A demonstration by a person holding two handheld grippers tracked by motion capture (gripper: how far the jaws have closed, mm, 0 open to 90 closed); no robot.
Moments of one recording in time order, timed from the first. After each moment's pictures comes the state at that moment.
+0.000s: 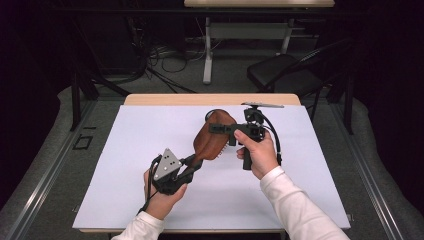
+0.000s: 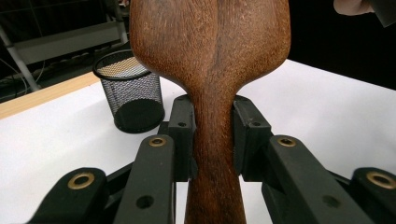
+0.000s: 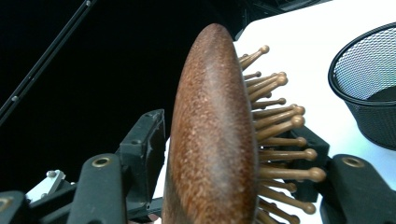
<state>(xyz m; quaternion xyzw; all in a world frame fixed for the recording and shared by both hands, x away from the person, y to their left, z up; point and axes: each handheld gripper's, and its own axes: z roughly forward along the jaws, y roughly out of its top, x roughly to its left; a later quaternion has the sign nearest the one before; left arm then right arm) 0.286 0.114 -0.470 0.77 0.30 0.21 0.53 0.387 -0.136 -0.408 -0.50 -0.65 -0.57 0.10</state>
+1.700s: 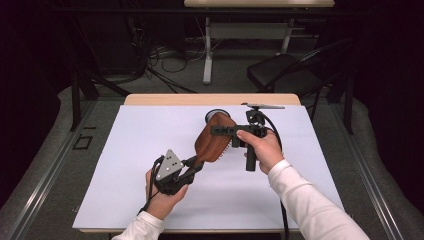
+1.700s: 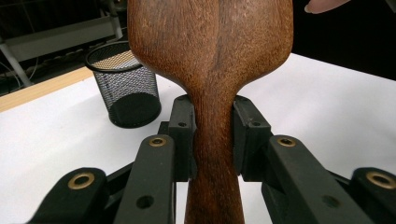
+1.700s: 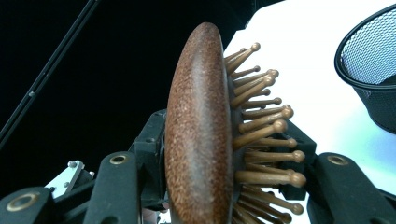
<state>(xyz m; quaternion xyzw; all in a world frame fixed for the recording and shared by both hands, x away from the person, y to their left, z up) 0.289 0.112 -0.477 0.78 0.29 0.20 0.52 0.390 -0.143 -0.416 -0.49 -0.65 -0.56 0.13</state>
